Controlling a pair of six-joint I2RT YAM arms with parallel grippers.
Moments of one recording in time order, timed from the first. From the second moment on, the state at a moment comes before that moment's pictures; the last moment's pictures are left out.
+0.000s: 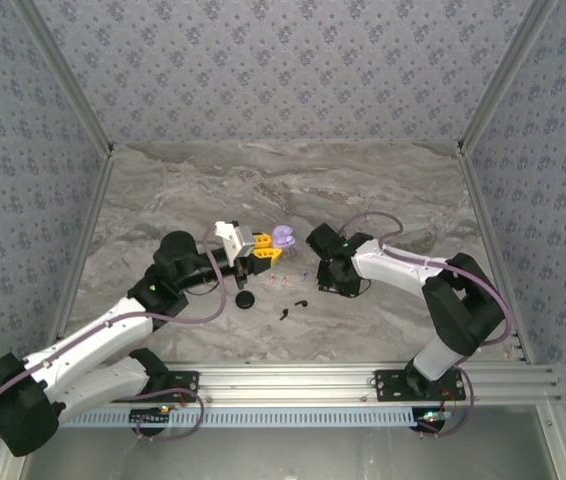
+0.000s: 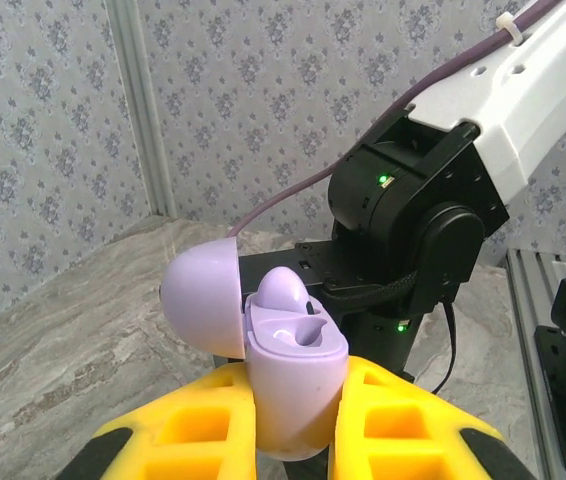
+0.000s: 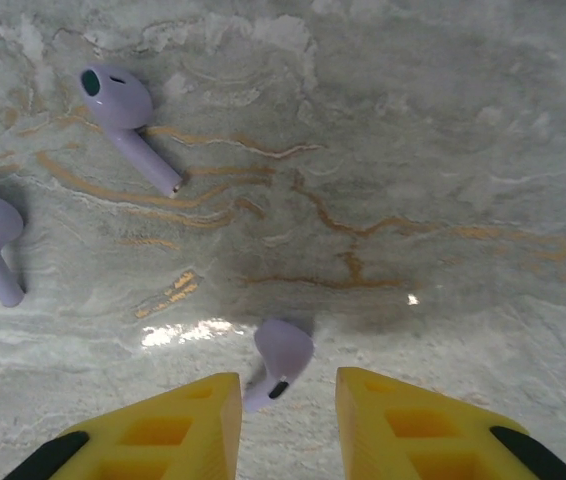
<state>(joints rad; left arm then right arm) -0.74 0.94 0.62 0.30 0.49 0.04 0.71 1.61 0.96 -0.73 0.06 0.90</state>
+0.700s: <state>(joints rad) -0.74 0.93 0.62 0.28 0.48 0.06 0.71 1.69 0.97 -0.70 0.06 0.90</state>
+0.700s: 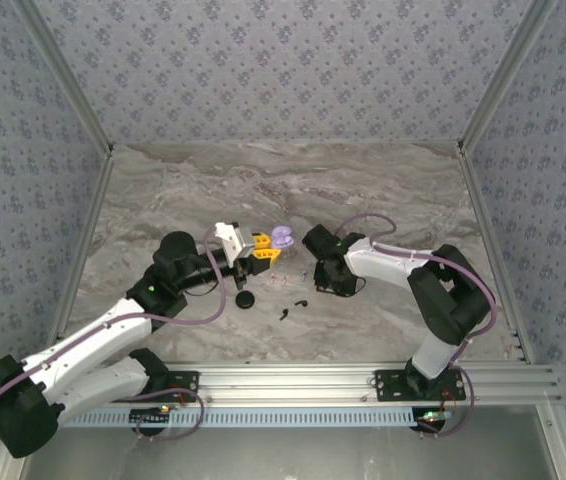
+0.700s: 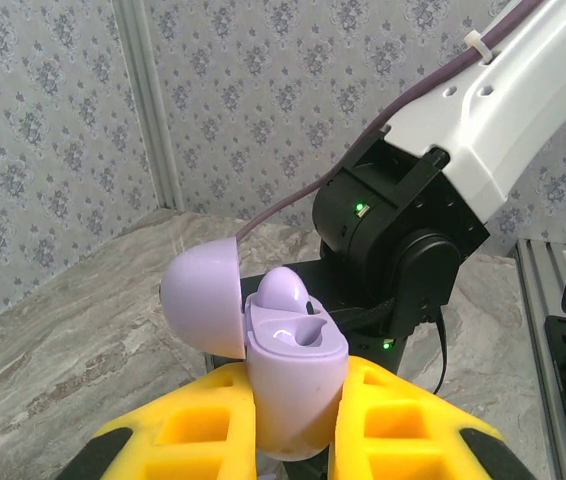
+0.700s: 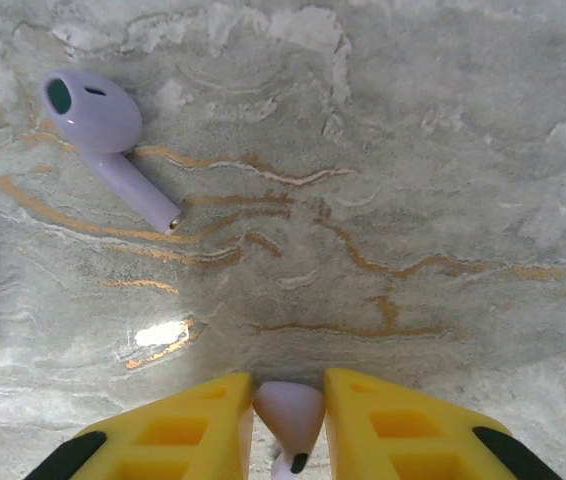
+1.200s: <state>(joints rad) -0.74 0.94 0.62 0.28 0.48 0.06 0.73 1.65 0.98 -0.70 0.13 0.84</state>
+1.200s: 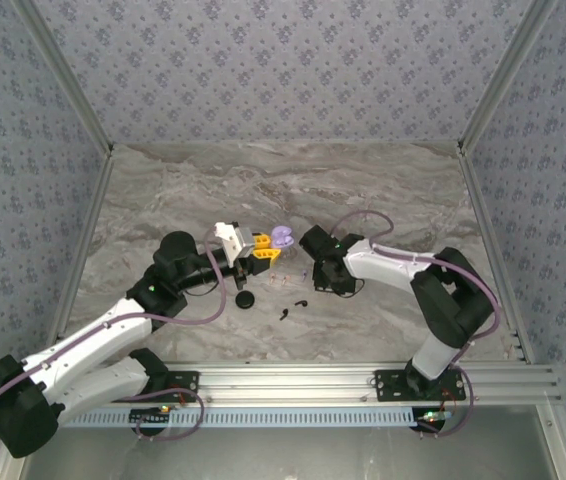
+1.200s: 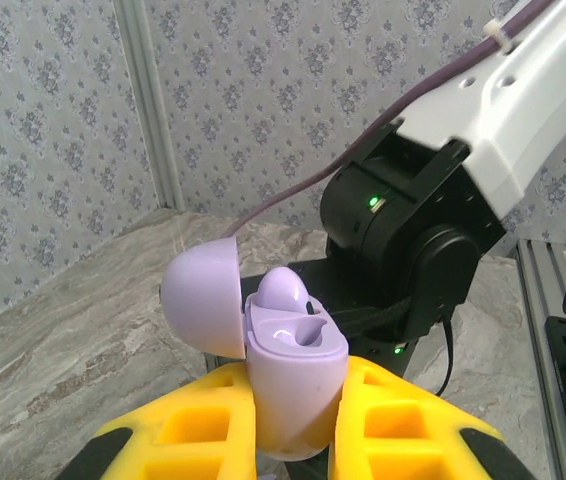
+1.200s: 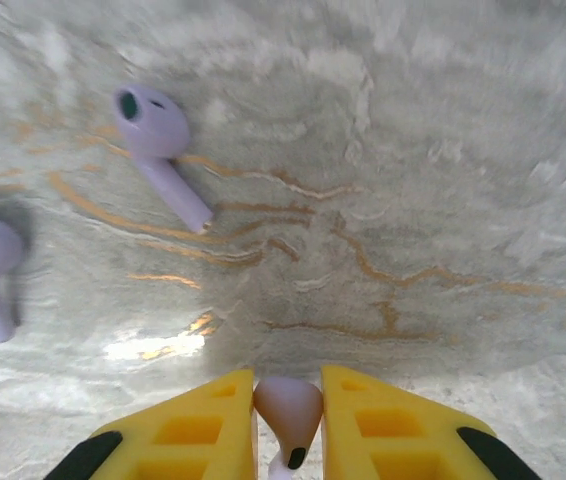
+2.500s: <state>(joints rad) -0.74 1.12 0.62 0.39 0.55 -0.10 0.91 1.06 1.07 -0.38 0.09 0.49</state>
